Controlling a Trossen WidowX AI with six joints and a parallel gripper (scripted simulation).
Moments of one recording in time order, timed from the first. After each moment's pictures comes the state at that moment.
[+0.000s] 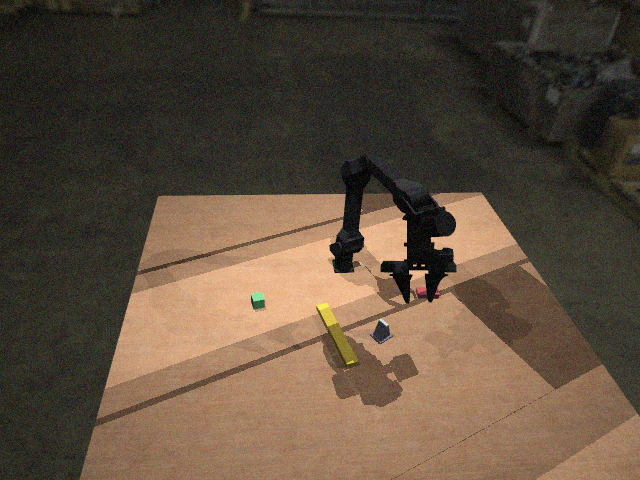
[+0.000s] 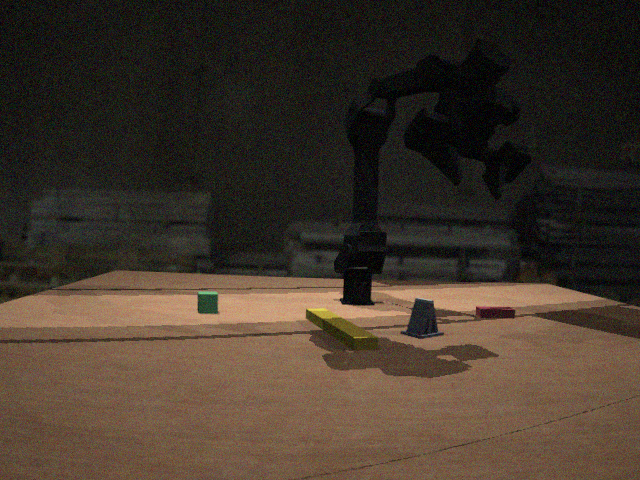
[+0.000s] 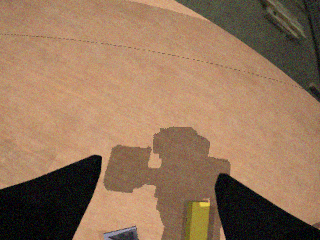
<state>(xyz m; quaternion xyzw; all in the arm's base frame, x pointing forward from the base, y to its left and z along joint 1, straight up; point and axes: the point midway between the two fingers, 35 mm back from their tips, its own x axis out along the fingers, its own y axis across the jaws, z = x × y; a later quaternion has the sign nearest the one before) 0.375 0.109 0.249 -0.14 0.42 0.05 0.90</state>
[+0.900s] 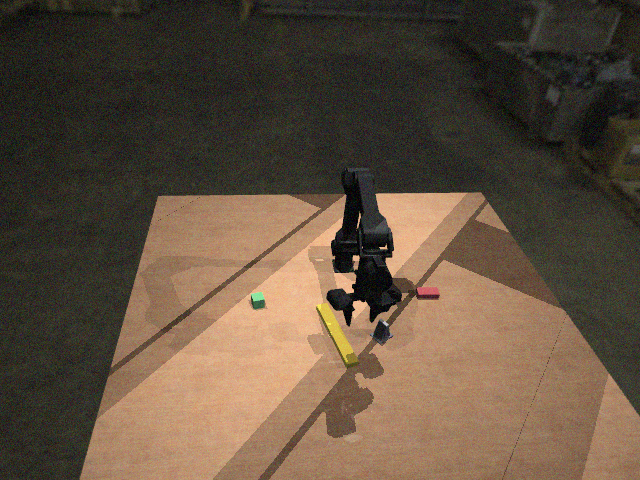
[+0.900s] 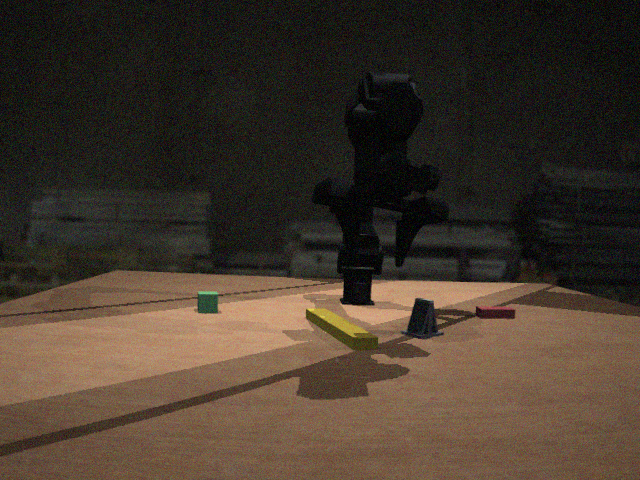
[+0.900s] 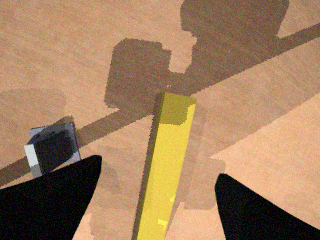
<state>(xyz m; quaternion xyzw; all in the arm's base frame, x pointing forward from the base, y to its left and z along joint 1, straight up) 0.355 -0.017 0.152 -0.14 0.62 0.06 0.77</state>
